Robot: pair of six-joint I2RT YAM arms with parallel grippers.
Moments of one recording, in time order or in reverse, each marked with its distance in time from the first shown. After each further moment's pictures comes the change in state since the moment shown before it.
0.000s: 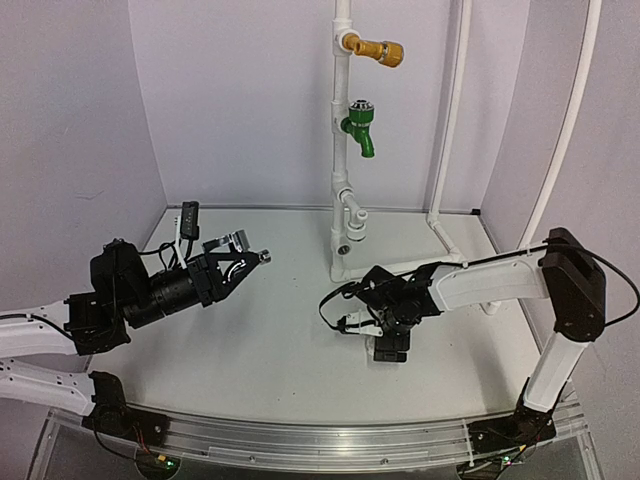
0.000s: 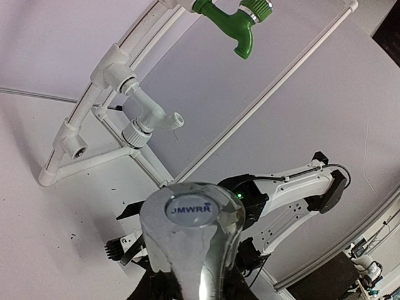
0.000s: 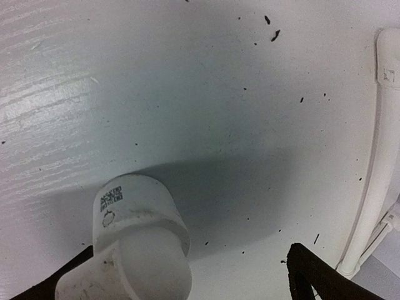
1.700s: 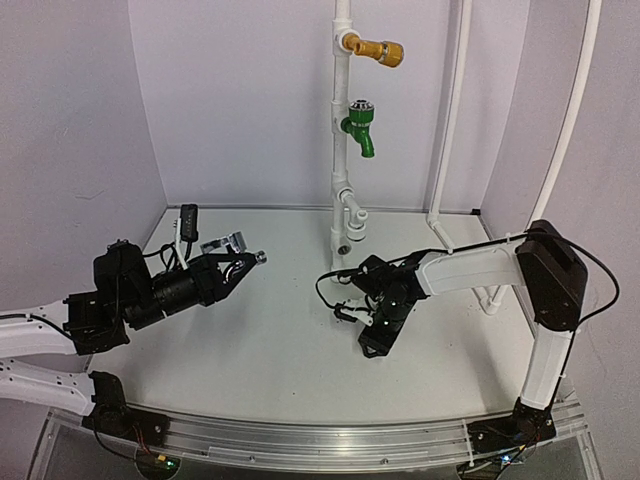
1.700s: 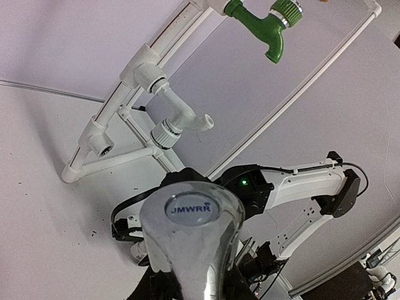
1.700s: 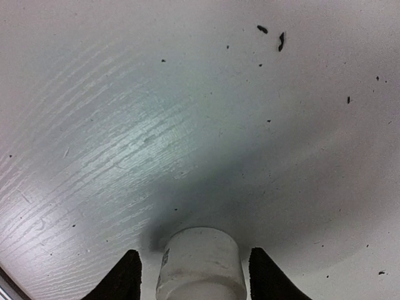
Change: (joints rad) left arm 0.001 -0.001 0.003 -0.064 -0.079 0.004; right arm -0.075 0.113 0.129 -0.092 -0.346 0.392
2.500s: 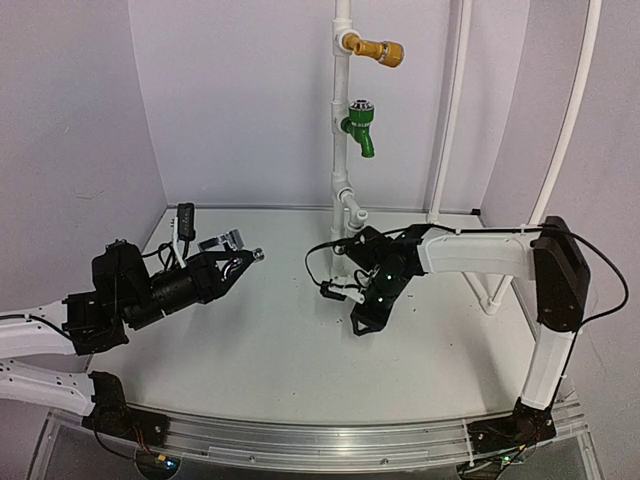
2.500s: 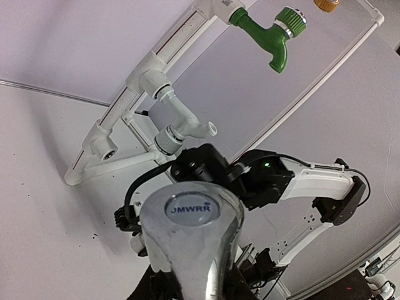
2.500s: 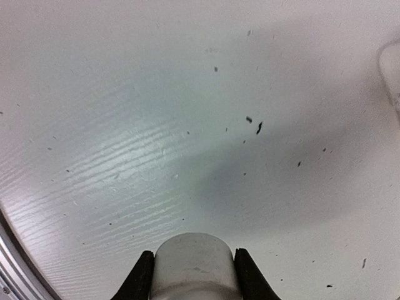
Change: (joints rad) left arm 0.001 -0.010 0.000 0.001 -0.027 -0.018; right arm 0.000 -0.011 0.194 -0.128 -0.047 -0.125
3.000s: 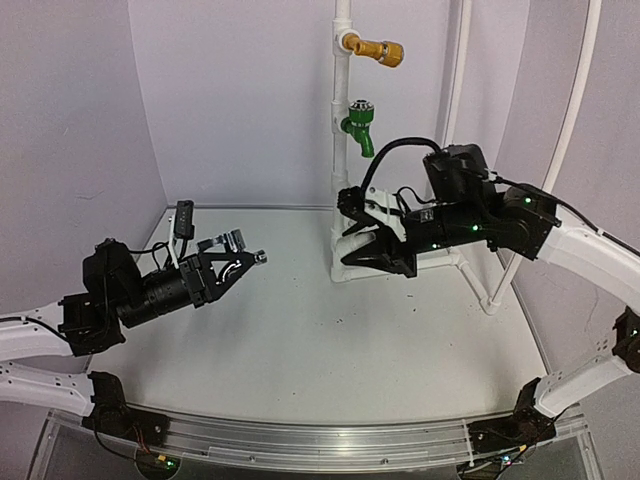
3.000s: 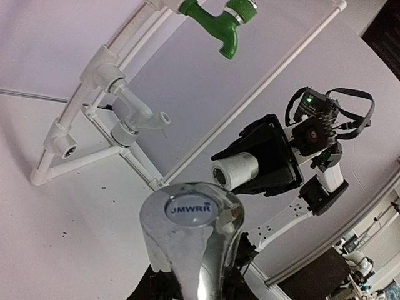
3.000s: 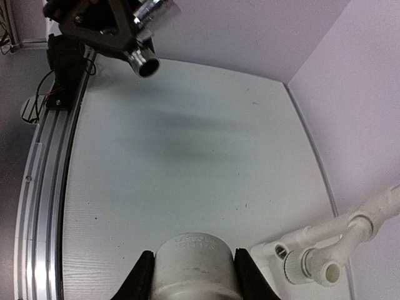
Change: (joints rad) left arm 0.004 -0.036 -0.008 0.038 0.132 0.002; right arm 0.078 -0.510 0.044 0.198 -0.182 -0.212
